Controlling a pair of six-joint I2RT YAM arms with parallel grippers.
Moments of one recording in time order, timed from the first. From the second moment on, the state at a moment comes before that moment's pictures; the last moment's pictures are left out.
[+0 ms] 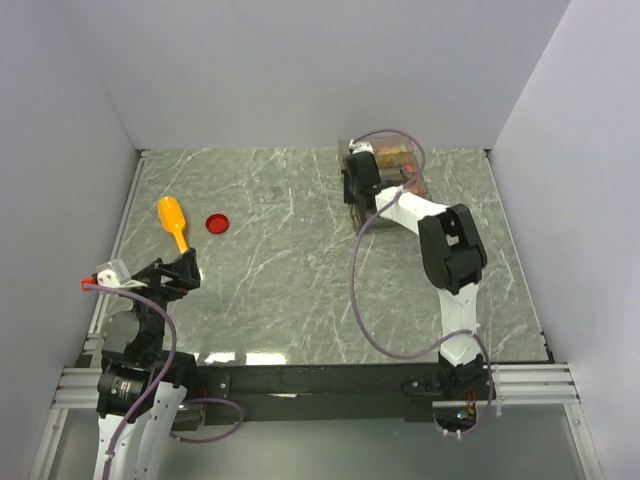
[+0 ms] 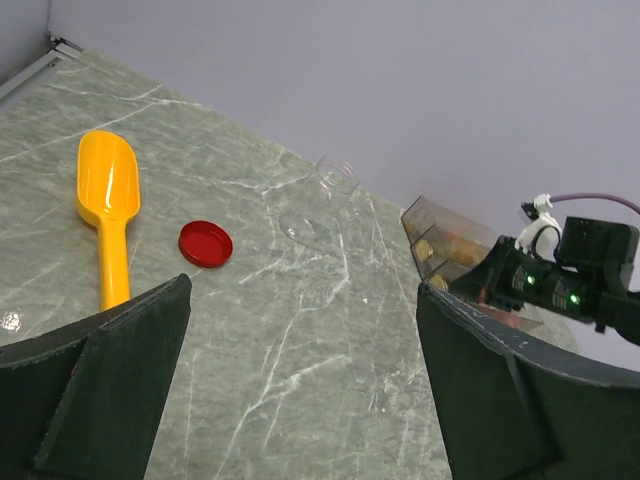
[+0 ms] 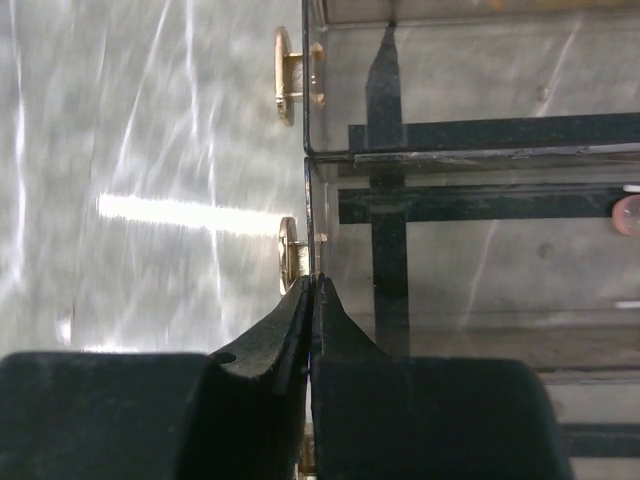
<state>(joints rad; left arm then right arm) -0.16 0.01 0.48 -0.37 -0.21 -0.54 0.43 2.12 1.56 -0.12 0.21 0.26</state>
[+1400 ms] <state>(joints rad) -0.16 0.01 0.48 -0.35 -0.14 -0.49 0.98 1.31 0.68 -0.15 0.10 0.50</state>
